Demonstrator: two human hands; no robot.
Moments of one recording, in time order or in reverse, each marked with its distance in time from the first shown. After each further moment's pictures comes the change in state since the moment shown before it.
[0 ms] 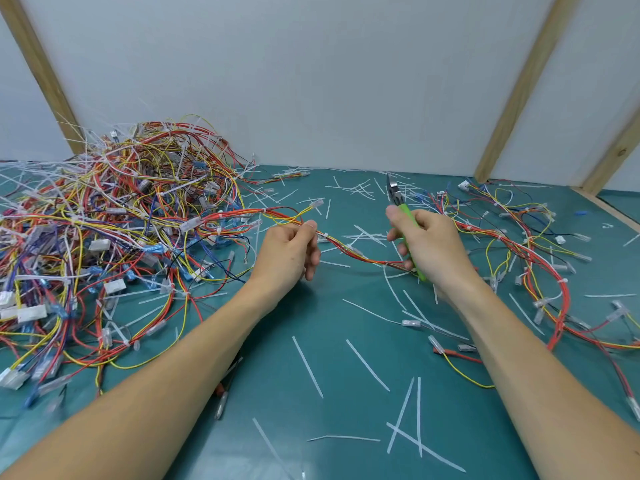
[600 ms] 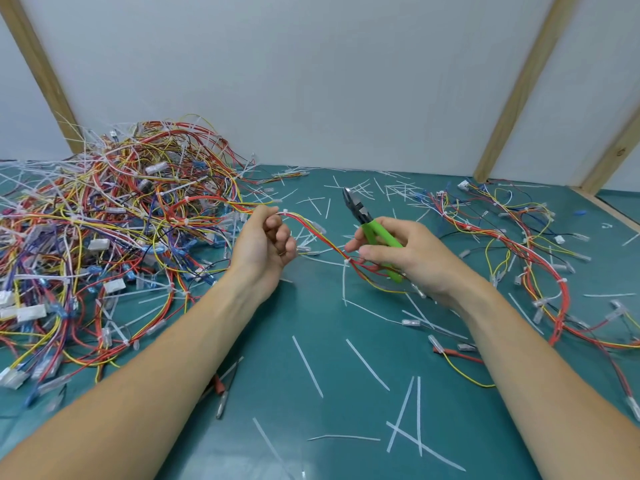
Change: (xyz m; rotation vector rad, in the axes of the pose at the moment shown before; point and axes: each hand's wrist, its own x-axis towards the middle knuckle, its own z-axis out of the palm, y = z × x) left_hand 0.011 0.006 -0.021 -0.729 0.134 -0.283; right_hand -0.014 -0.010 -0.001 0.077 -0.491 -0.069
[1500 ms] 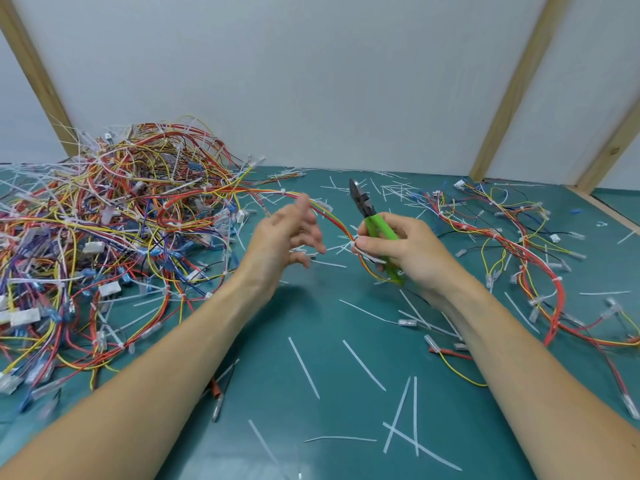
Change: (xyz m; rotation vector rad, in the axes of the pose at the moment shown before) left_hand -0.009 -0.006 0.011 0.428 -0.296 0.220; right_hand 0.002 -0.002 0.006 0.116 0.126 0.014
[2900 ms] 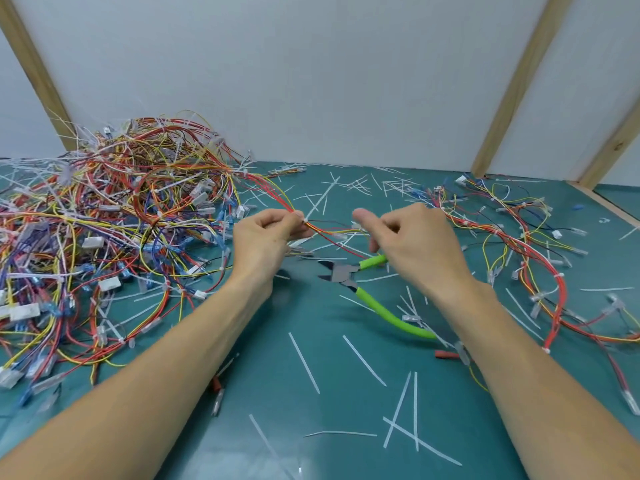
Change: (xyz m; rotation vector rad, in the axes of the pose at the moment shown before) left_hand -0.001 -0.004 0.000 0.036 0.389 -0.006; right_hand 0.001 -0.002 0.001 -0.826 0.348 -0.206
